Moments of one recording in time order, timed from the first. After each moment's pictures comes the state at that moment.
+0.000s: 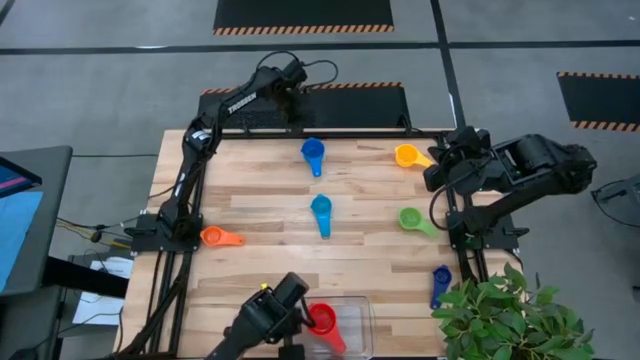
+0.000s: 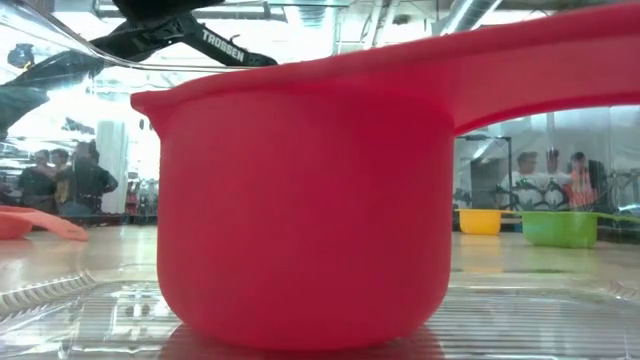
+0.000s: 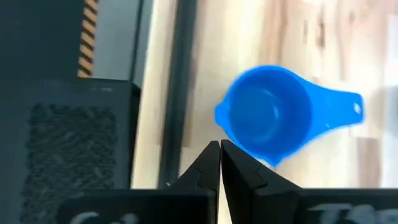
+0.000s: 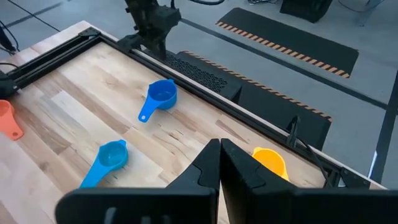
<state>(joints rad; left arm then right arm) 0.83 2.31 2.20 -1.17 0.33 0.67 0.26 1.11 1.61 -1.52 0.89 0.94</state>
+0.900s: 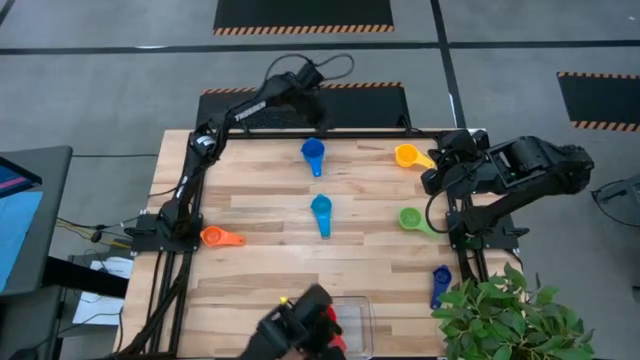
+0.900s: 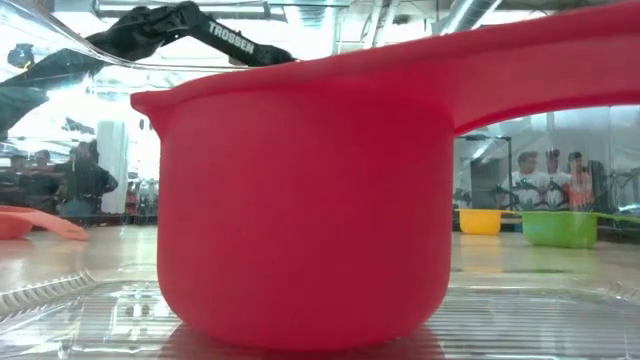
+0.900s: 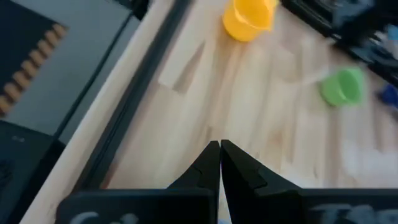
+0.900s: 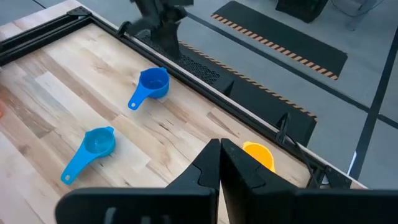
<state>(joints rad) 0.73 2.31 2.20 -0.87 0.52 0.09 0.26 1.13 1.61 -1.57 0.89 0.91</state>
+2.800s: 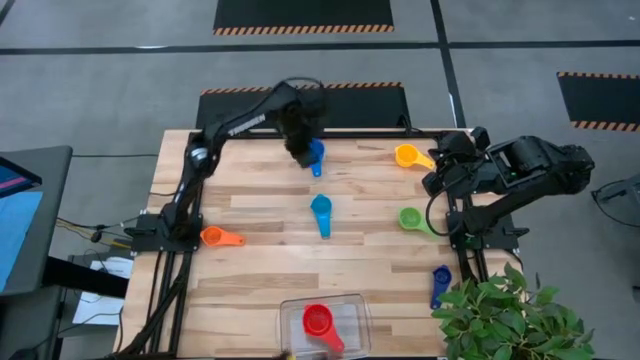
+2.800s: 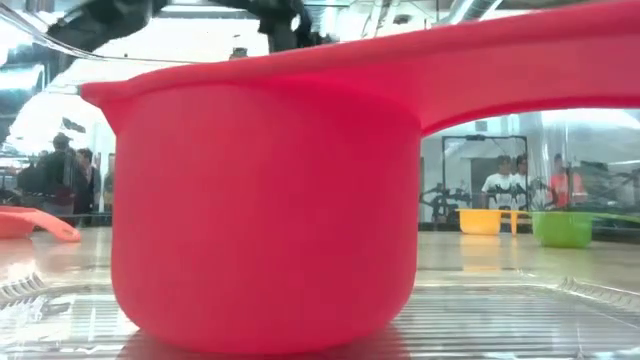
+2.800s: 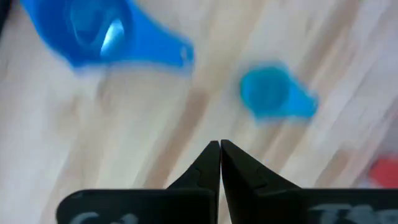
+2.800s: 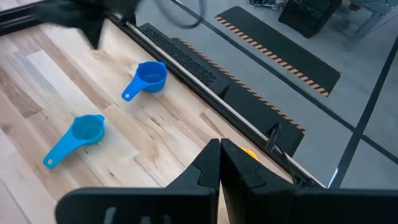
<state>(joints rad) 0.52 2.18 2.29 -1.59 0.23 0.02 0.25 1.13 1.61 -1.57 0.89 0.78</state>
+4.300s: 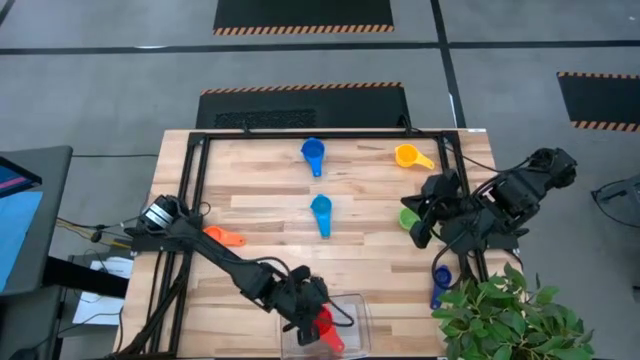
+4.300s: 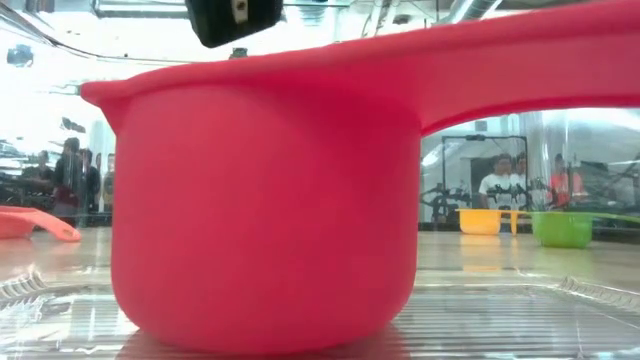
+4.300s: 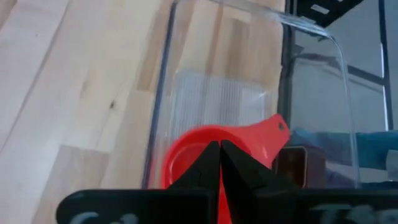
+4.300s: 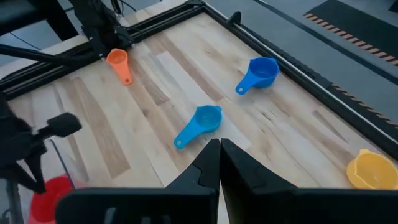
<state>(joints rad) -0.56 1.93 1.55 -0.53 -0.20 -0.76 0.58 1.26 1.61 -1.34 0.83 0.97</state>
